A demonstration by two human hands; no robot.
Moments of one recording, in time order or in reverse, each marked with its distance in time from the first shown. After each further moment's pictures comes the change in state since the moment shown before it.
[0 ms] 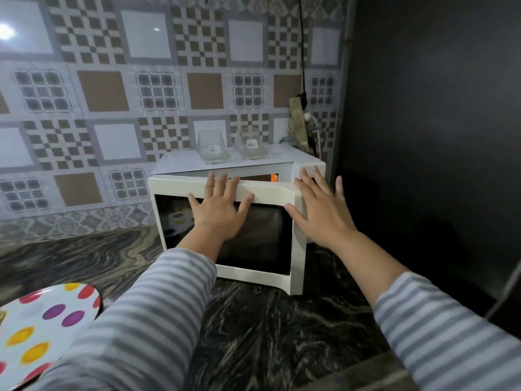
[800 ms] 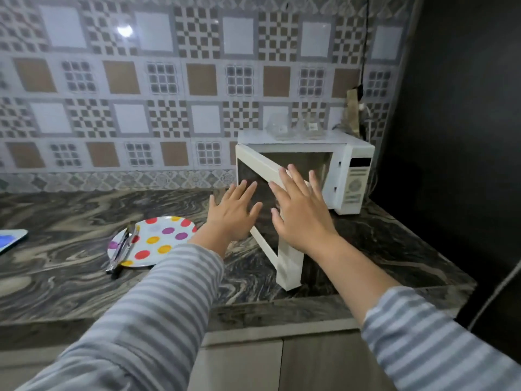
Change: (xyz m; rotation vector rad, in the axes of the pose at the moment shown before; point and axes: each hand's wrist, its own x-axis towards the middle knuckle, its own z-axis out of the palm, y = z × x) left_hand -0.191 -0.088 -0.096 -0.011 -0.181 -0.042; right_hand -0.138 -0.193 -0.068 0.082 0.122 -0.348
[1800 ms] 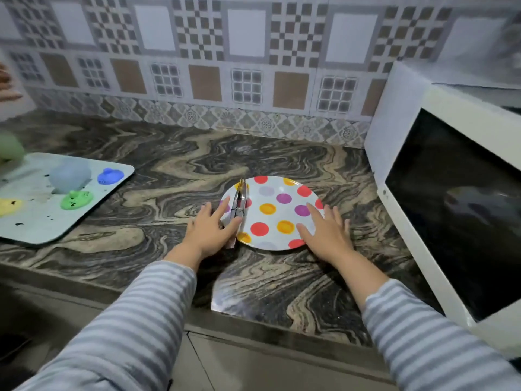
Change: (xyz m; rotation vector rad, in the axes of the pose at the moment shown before) left_hand -0.051 -0.379 0.081 -0.229 -0.173 -0.566; right_hand 0.118 -0.187 0.290 0.387 -0.673 0.285
